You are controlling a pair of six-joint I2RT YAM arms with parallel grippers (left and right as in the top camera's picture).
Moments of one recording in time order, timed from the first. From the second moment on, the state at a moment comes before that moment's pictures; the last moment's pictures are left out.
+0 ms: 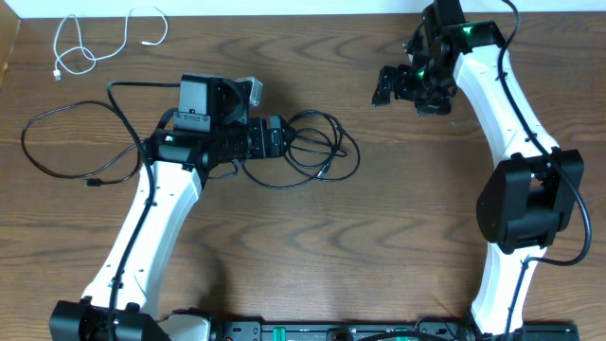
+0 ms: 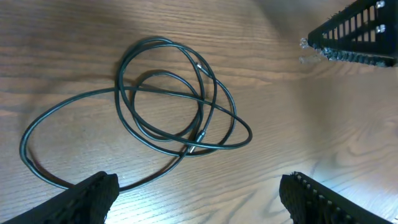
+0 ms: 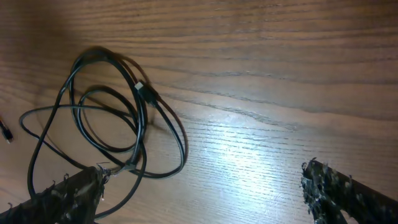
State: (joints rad) left arm -0.16 1.44 1.16 -0.67 0.48 -0.24; right arm 0.18 2.14 1.97 -1.19 -0.32 0.28
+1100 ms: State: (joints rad) left arm -0.16 1.44 1.16 -0.67 0.46 -0.24; right arm 0.18 2.14 1.97 -1.19 -0.32 0.28
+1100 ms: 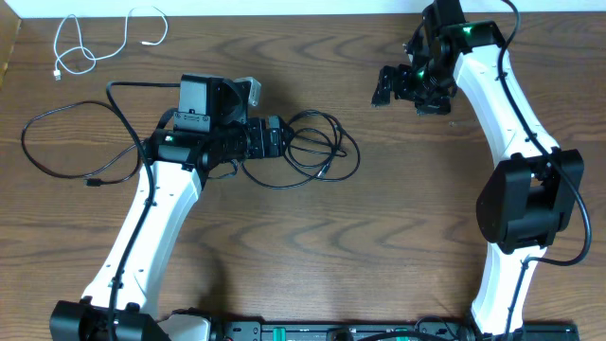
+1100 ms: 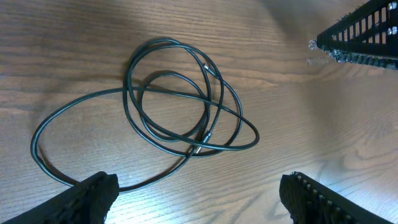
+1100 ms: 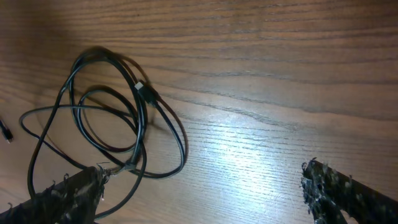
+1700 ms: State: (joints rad) left arm -0.16 1.44 1.16 -0.67 0.46 -0.26; right arm 0.18 2.14 1.97 -1.19 -0.32 0.28
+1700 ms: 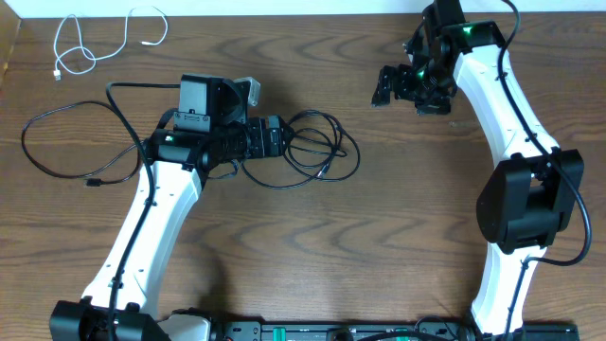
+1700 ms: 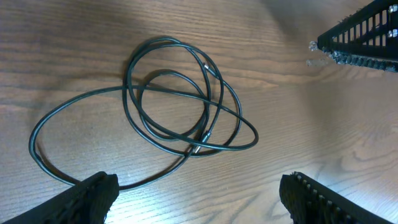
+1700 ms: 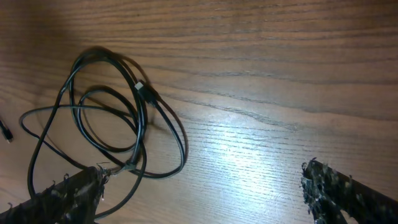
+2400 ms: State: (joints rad) left arm -0.22 1.60 1.16 -0.58 0.43 -0.71; right arm 0.18 2.14 1.97 -1.16 -0.43 0.41
